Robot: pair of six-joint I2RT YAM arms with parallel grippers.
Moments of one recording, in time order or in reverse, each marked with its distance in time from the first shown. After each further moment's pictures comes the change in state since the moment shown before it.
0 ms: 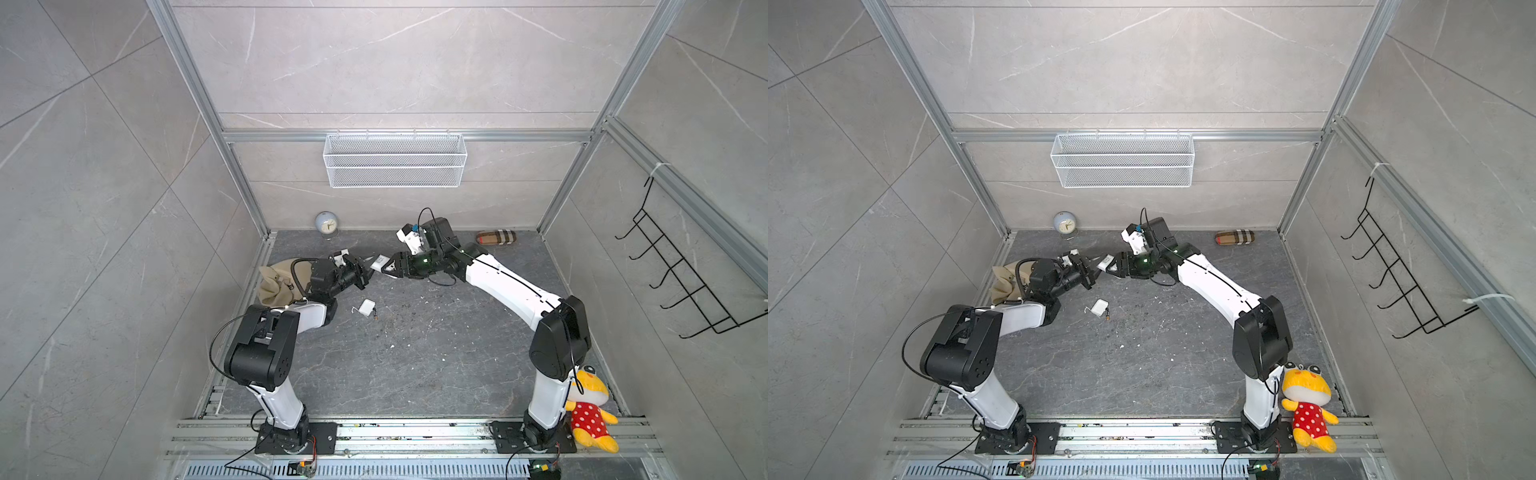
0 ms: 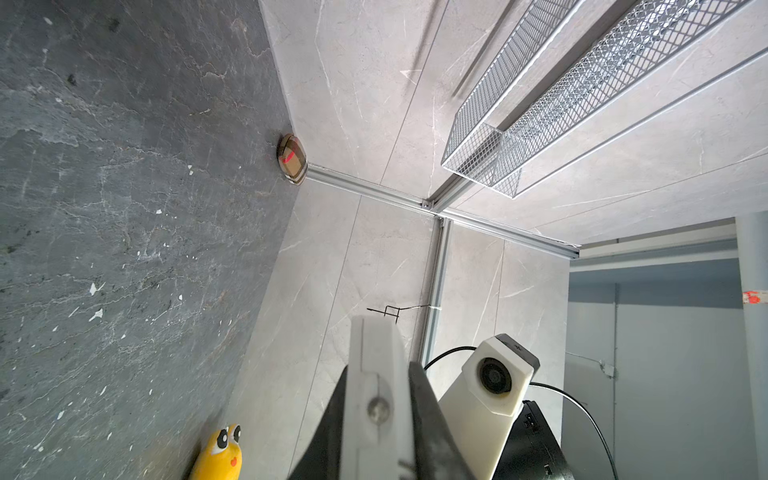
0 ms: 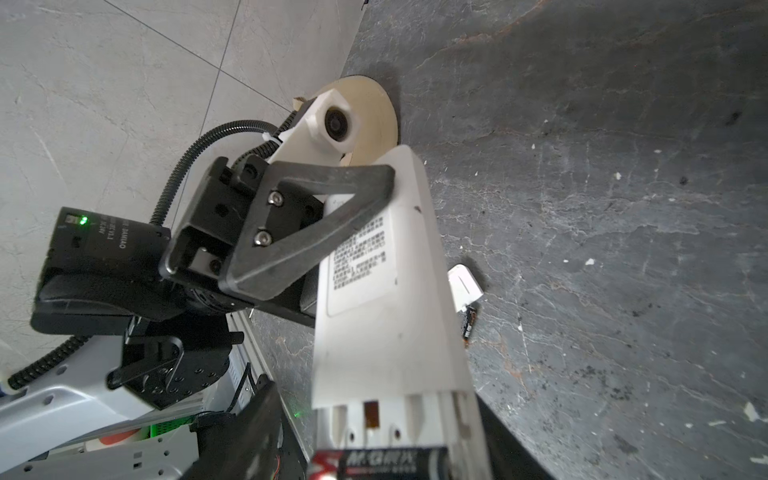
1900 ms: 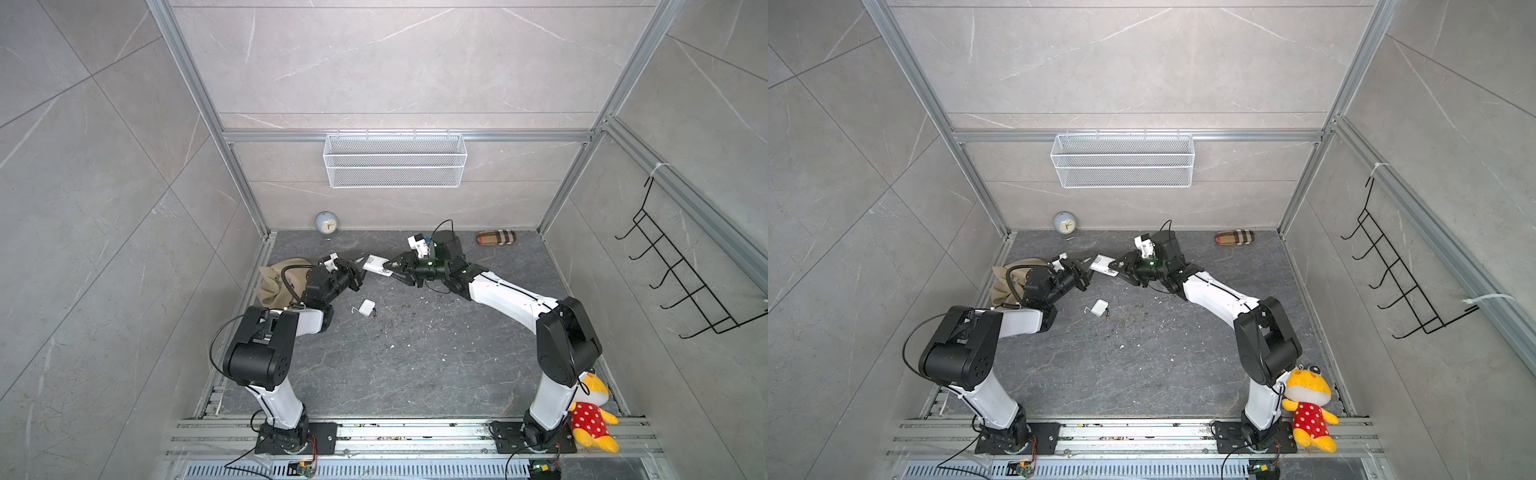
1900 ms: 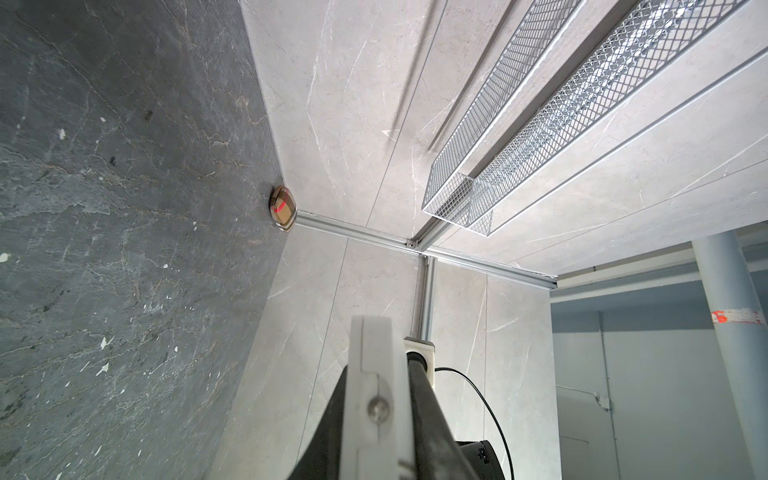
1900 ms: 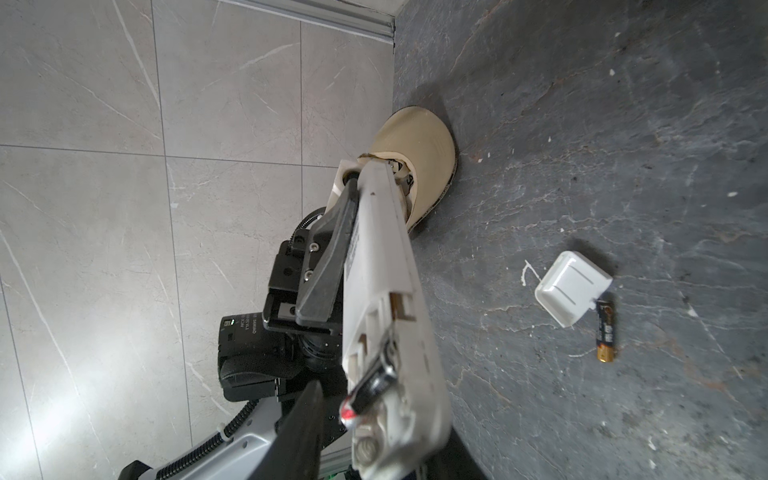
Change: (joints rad) left arm 0.032 0.000 -0.085 0.120 -0.130 -0.006; right arm -0.021 -0.062 -0.324 0.576 -0.111 0.643
